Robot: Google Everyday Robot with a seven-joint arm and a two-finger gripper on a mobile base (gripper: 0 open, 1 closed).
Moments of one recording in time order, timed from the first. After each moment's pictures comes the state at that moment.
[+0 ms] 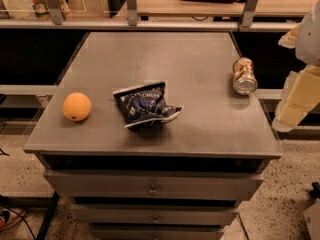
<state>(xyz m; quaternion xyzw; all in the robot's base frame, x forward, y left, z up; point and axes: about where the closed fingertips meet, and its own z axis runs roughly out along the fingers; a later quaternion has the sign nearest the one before) 0.447 -0.220 0.977 -0.58 0.80 -0.05 0.17</state>
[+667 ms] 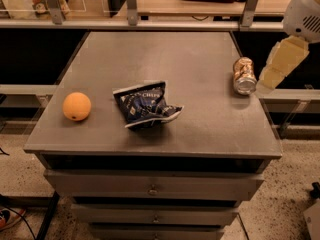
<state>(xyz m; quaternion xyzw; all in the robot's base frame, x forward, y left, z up) 0.526 -0.247 0.979 -0.50 0.84 -0.07 0.18</state>
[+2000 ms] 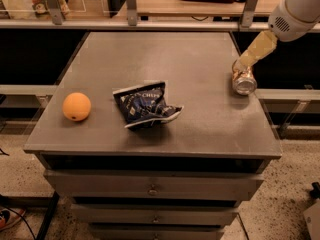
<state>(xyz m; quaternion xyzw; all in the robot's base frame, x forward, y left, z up) 0.644 -0.282 0.934 -0.30 0.92 -0.05 0.24</state>
